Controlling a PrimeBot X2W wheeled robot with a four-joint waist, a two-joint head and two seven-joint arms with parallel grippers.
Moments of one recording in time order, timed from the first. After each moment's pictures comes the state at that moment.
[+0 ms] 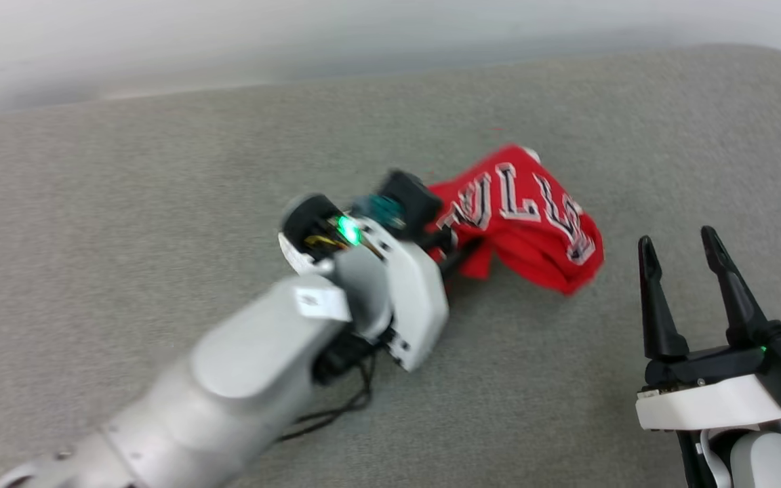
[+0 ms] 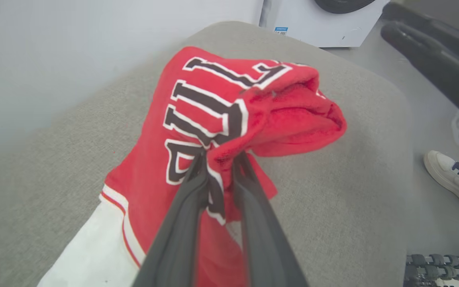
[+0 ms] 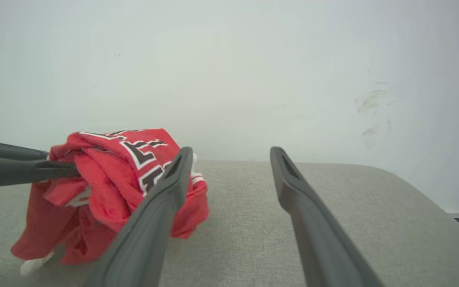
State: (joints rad) left arm -0.87 0.33 -0.99 0.29 -0.80 -0.09 0.18; right arm -0.09 -0.05 -0.01 -0.04 0.07 0.13 -0.26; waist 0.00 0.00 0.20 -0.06
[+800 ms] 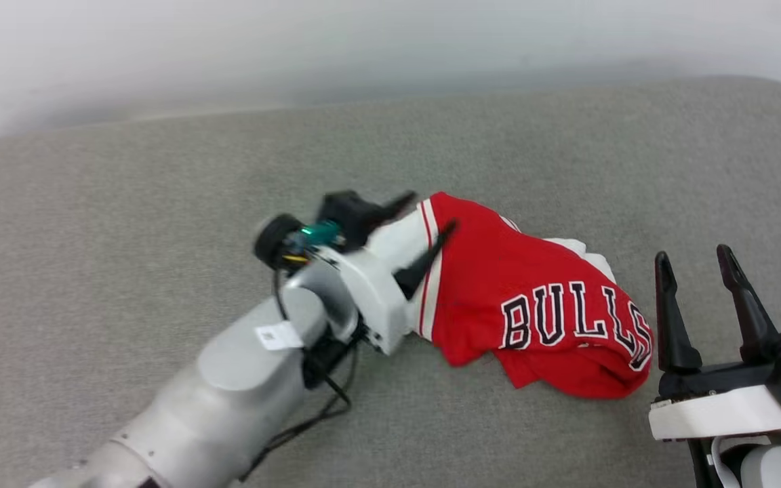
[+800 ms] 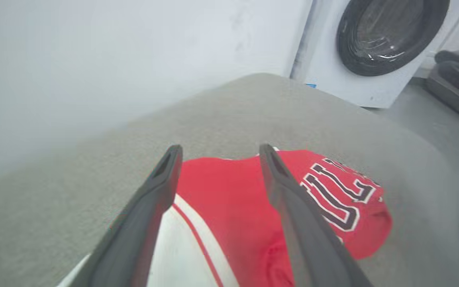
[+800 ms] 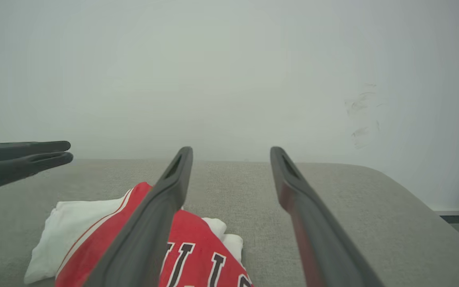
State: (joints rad) left arm -0.83 0.21 -1.01 0.64 -0.79 -0.11 -0.23; right arm -0.07 -0.05 -0.05 -0.02 0.06 0.13 -0.26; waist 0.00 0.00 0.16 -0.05
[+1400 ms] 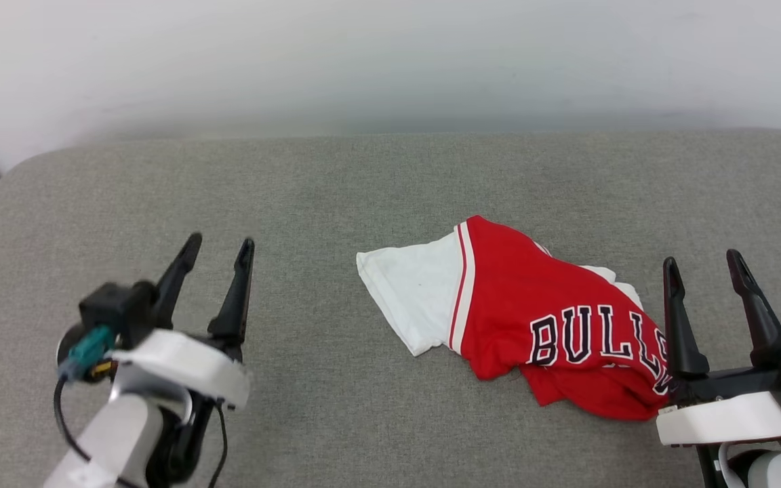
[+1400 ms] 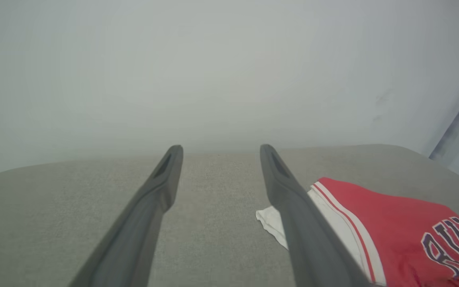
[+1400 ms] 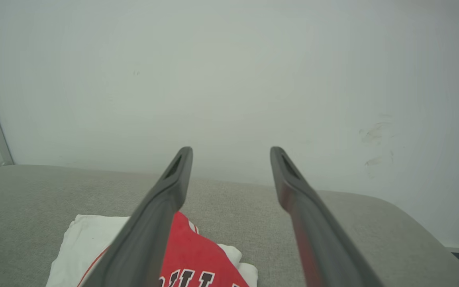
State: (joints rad) left arm -0.37 0.46 -0.47 0.21 -0.67 0.07 -0.26; right arm -0.05 -0.05 -0.07 -0.03 0.02 0.13 -0.26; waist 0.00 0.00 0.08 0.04
